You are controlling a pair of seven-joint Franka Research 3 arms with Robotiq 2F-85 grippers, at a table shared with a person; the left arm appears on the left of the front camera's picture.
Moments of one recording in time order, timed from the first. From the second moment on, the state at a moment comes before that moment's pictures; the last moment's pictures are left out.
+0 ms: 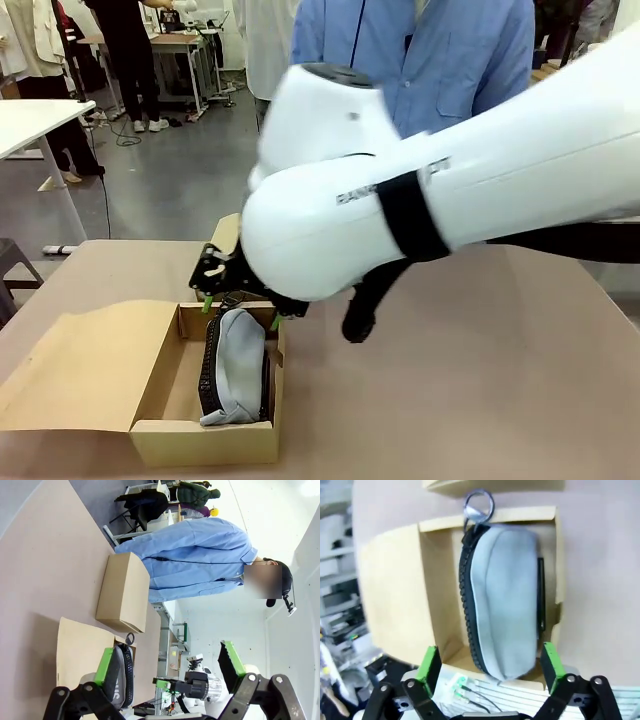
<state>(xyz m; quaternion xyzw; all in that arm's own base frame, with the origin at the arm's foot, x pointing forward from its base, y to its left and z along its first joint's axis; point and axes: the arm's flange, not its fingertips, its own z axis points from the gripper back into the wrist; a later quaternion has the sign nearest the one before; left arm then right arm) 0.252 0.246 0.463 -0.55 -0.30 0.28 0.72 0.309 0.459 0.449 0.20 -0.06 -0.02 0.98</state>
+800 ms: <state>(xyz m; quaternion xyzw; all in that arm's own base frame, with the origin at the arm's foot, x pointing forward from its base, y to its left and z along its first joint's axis) 0.252 0.247 0.463 -0.55 -0.30 0.28 0.72 0.278 0.392 0.439 0.27 -0.02 0.02 0.96</state>
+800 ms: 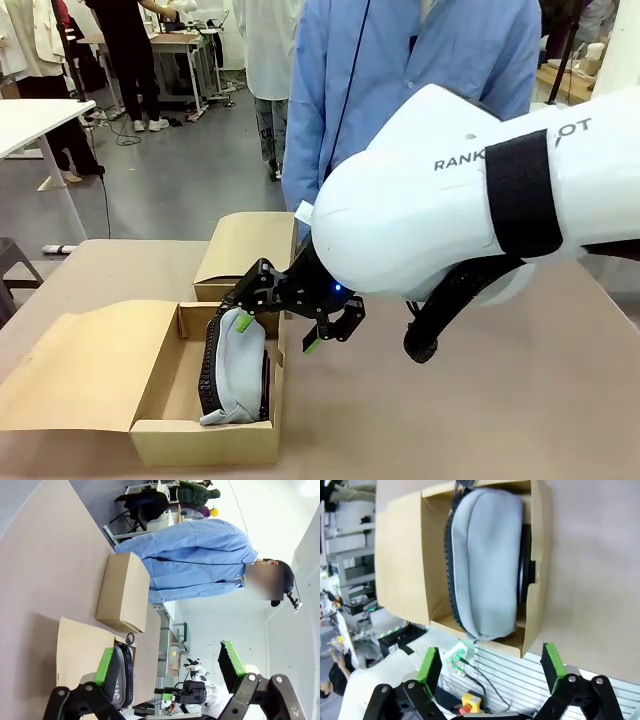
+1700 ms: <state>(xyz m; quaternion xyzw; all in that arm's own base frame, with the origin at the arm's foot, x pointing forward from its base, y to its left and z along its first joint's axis) 0.252 0.247 0.463 -0.55 -0.30 0.28 0.72 0.267 0.039 0.558 0.72 0.02 0.00 0.69</state>
